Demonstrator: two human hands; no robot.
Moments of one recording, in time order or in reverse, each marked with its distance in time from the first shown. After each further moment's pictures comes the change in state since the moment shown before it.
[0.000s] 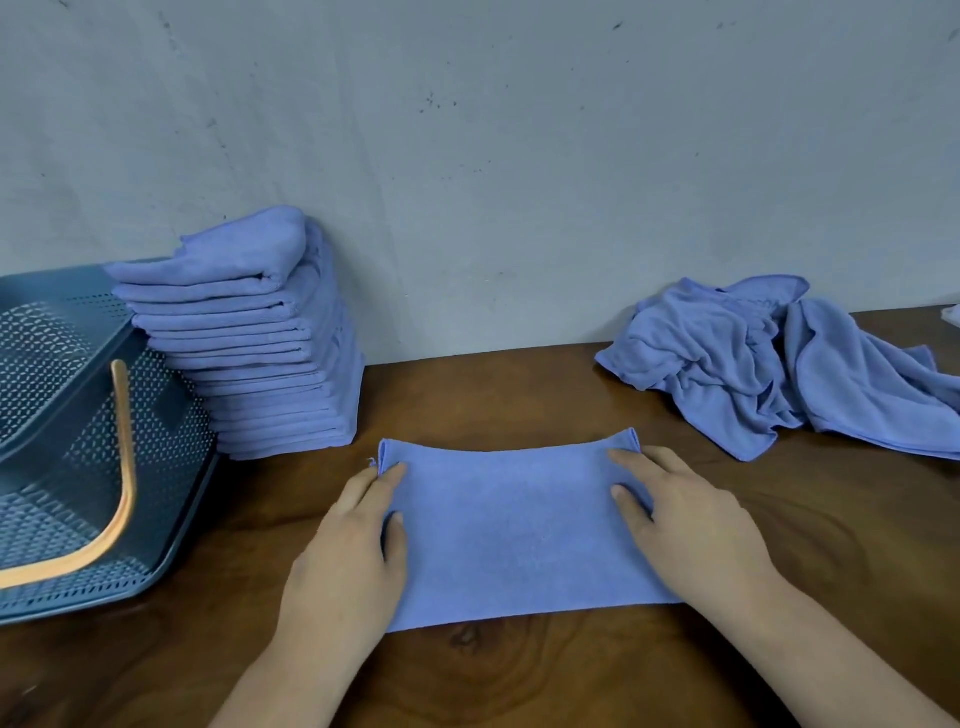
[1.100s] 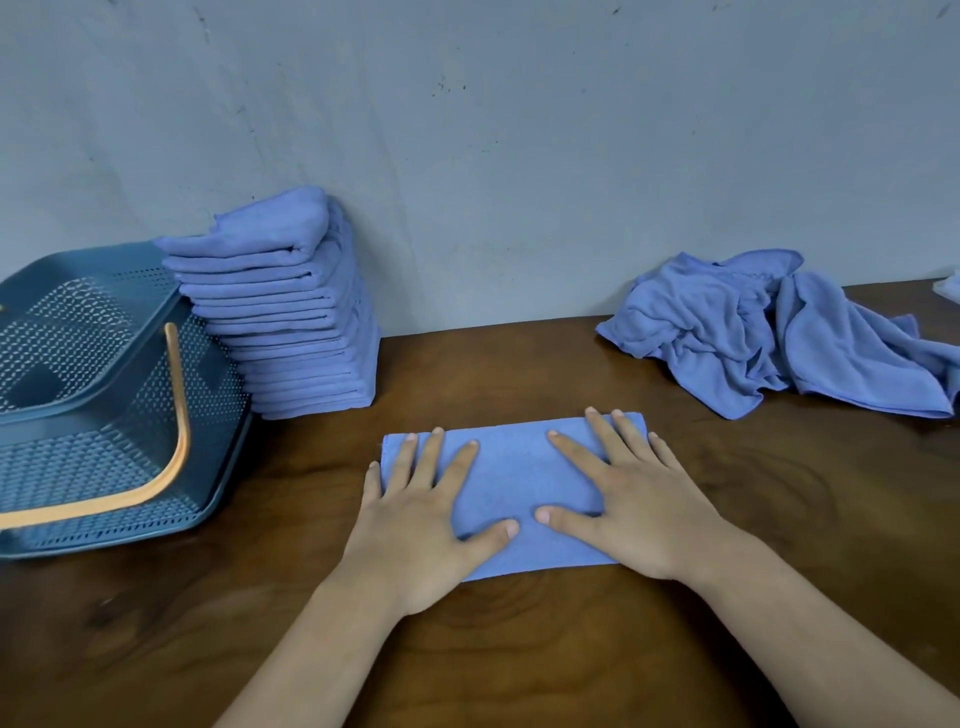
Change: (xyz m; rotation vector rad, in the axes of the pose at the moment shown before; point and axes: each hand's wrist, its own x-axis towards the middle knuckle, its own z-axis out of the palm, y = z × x) left_hand -0.011 0.022 0.014 0.363 -0.371 0.172; right_hand -0.018 -0.031 -0.004 -0.148 -0.290 -0.229
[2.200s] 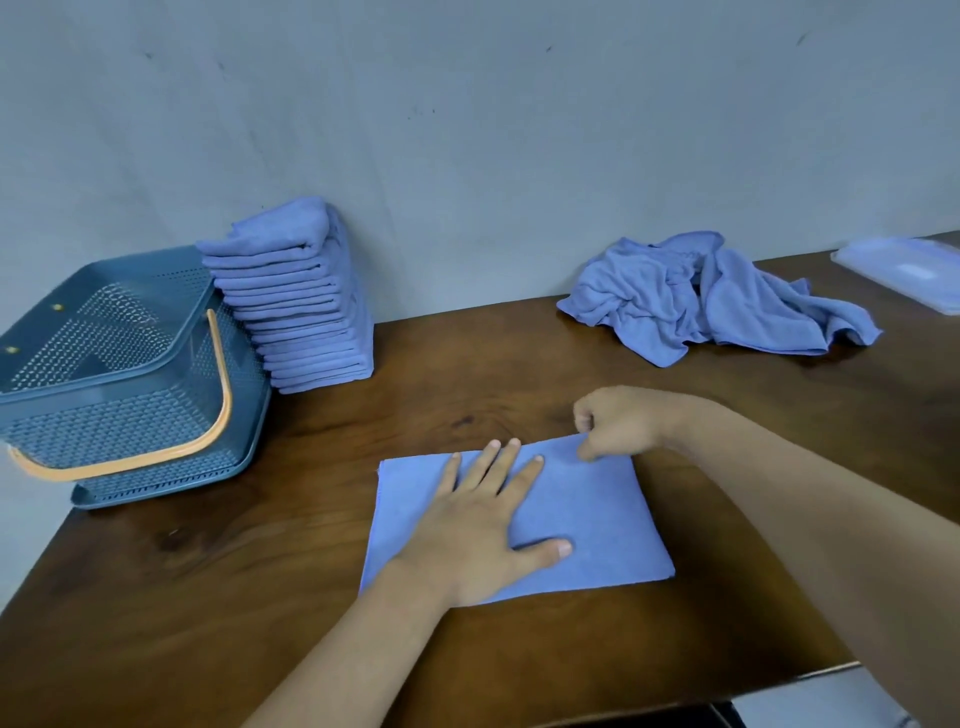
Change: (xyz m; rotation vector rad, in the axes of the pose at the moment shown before) left_hand -0.085 0.066 0.016 -0.021 -0.052 0.345; right_hand -0.042 0.006 -0.072 0.247 -0.354 0.098
